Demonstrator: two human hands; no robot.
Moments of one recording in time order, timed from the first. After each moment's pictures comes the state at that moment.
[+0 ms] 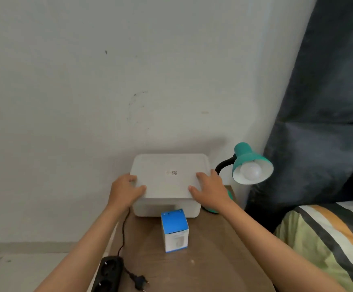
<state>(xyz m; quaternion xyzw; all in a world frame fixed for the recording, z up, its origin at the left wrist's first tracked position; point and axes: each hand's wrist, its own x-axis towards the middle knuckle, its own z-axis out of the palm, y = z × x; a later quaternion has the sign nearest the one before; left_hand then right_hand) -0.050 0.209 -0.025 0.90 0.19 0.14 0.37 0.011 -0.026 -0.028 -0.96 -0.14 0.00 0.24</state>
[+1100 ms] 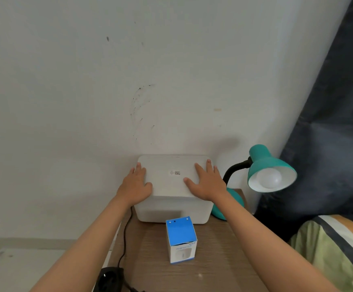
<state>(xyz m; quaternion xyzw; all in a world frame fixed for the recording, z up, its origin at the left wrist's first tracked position) 0.013 0.232 -0.052 0.97 0.10 0.01 0.23 0.090 0.010 -0.058 -0.97 -0.14 0.06 0.16</state>
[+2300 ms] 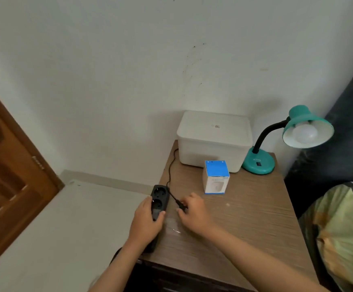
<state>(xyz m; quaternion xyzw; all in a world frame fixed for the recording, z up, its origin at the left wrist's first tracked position) -0.258 0.205 -0.166 0.89 0.25 0.11 0.36 -0.158 0.066 -0.167 -0.89 -0.32 0.07 0.31</state>
